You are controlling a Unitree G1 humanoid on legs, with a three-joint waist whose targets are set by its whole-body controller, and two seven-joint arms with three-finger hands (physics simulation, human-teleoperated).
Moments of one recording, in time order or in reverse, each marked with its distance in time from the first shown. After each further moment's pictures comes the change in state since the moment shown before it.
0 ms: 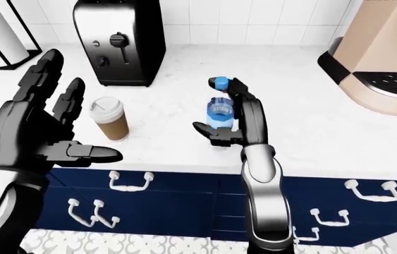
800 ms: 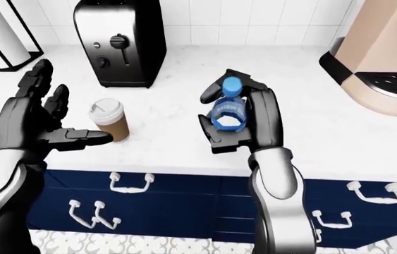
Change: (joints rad) left arm 0.003 0.095 0.025 0.276 0.132 -0.153 -0.039; right arm -0.044 -0.009 0.009 -0.346 0.032 0.302 0.028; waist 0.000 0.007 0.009
